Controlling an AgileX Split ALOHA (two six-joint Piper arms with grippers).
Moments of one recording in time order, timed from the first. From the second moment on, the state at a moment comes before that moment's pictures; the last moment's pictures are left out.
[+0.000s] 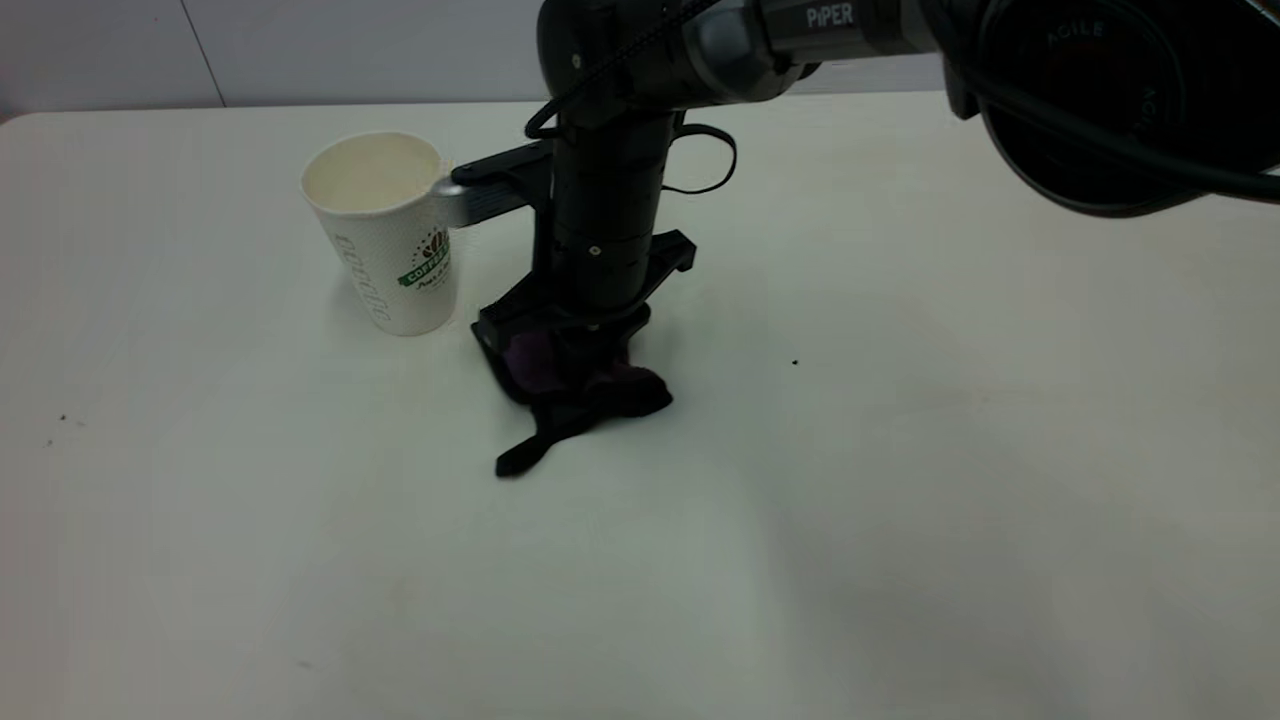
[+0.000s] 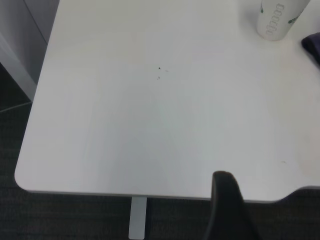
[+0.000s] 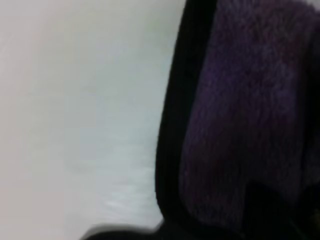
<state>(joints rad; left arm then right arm) 0.03 -0.02 -0.49 0.05 1.14 -0.02 0.64 2.84 -2.32 0.13 0.92 -0.05</state>
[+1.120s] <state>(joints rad) 0.03 -0.02 -0.49 0.05 1.14 -0.02 0.07 2.81 -2.32 0.00 1.20 -0.04</state>
